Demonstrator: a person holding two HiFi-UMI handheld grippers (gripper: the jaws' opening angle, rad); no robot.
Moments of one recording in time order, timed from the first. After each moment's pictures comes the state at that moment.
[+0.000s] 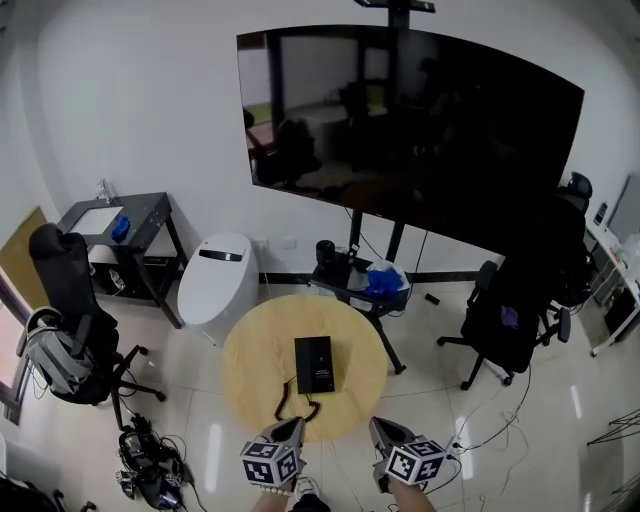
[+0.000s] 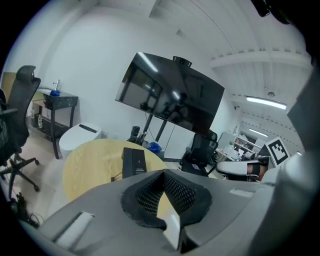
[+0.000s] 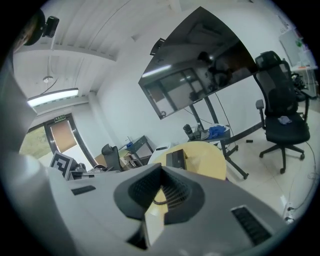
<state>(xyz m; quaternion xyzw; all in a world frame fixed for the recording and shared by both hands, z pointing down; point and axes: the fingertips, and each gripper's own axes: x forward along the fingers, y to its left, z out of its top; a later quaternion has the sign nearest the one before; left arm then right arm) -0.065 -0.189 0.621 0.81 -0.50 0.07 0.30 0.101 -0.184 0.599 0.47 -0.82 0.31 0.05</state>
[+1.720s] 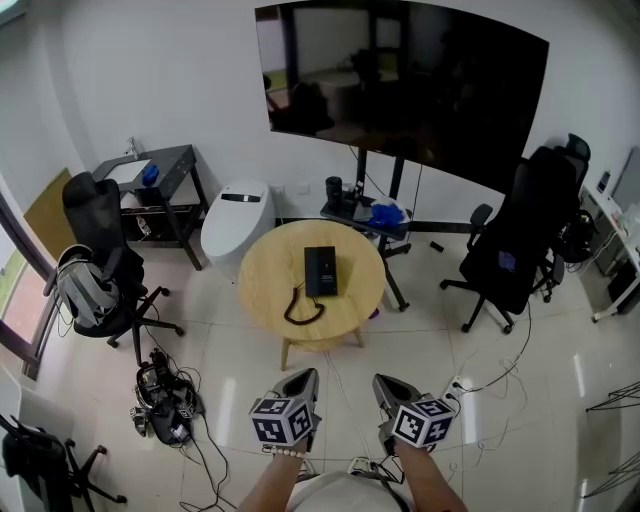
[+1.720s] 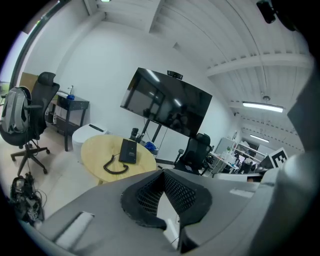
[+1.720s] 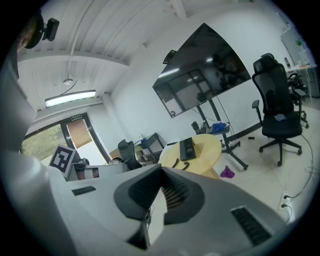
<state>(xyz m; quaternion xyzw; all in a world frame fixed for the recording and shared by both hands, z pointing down) -0.023 0.007 0.581 0.80 -0.53 0.03 0.29 0.119 0.015 0.572 0.44 -0.85 0.29 0.04</state>
